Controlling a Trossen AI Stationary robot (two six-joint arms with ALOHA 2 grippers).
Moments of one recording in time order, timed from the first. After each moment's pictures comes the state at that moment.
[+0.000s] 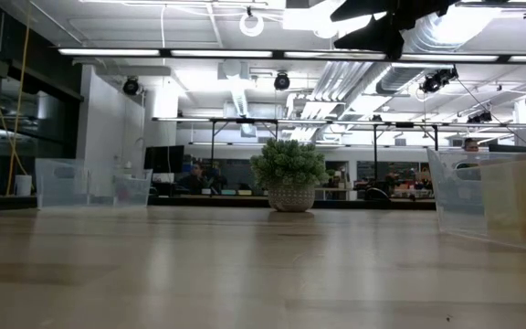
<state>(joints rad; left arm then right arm) -0.91 1.48 0.96 -0.84 -0.13 -0.63 0.06 1.04 0.77 -0.01 0.30 0.29</state>
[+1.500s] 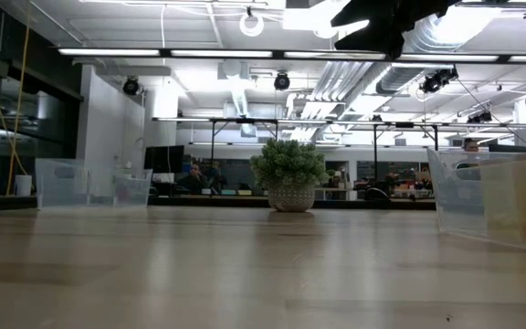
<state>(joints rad) -0.93 1.65 1.07 -0.87 -0.12 -0.76 0.06 1.04 0.77 -0.02 0.34 0.22</state>
